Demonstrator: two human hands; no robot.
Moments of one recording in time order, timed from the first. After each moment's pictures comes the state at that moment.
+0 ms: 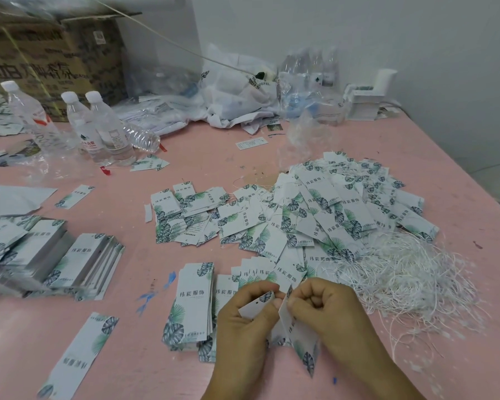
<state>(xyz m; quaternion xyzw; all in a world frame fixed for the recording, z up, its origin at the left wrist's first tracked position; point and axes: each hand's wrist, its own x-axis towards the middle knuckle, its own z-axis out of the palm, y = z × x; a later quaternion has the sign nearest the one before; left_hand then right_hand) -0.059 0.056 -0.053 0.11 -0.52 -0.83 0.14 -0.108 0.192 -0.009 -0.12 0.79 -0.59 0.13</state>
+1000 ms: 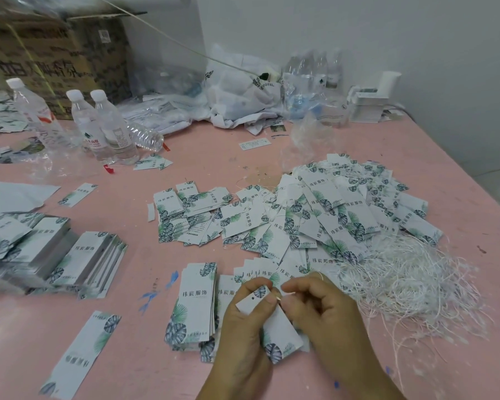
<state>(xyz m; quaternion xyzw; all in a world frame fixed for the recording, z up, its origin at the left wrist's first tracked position) -0.062 0.059 -0.036 0.16 -0.32 -0.93 0.05 -0.100 0.182 -0.015 -0.15 0.75 -0.64 0.05</state>
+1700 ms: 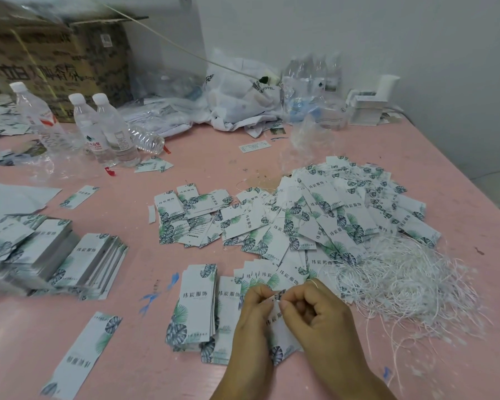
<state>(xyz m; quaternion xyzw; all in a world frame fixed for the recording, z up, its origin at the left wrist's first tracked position) -0.064 0.070 -0.048 0.17 -0.37 -0.91 0.05 -0.098 0.177 -0.030 -0.20 0.82 -0.53 -0.06</state>
